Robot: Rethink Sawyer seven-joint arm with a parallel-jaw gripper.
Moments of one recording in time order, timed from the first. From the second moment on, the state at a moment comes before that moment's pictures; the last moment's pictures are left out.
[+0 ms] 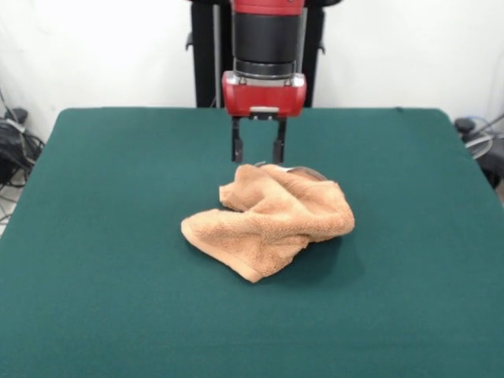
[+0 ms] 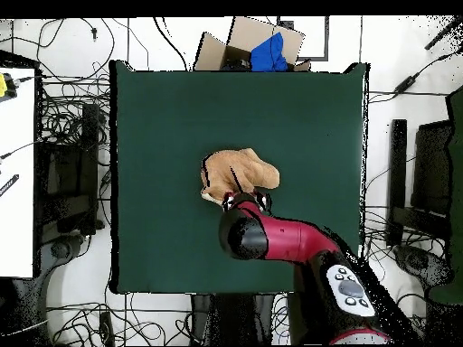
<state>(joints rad) -0.41 -0.71 0.12 1.98 -0.24 0.04 1.57</state>
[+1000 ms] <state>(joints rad) -0.28 -0.58 0.11 1.97 -0.20 -0.02 1.57</state>
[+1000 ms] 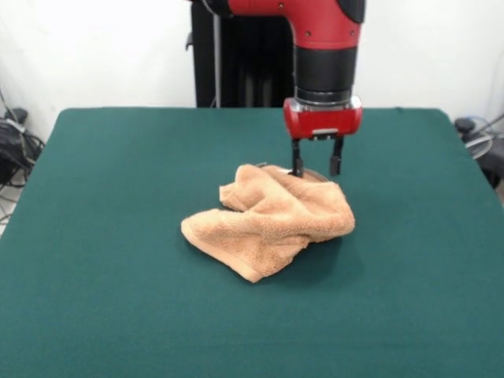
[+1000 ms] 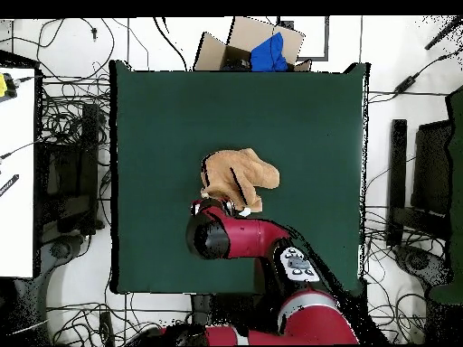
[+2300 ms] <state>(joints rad) -0.43 -0.71 0.12 1.97 -0.20 0.05 1.57</state>
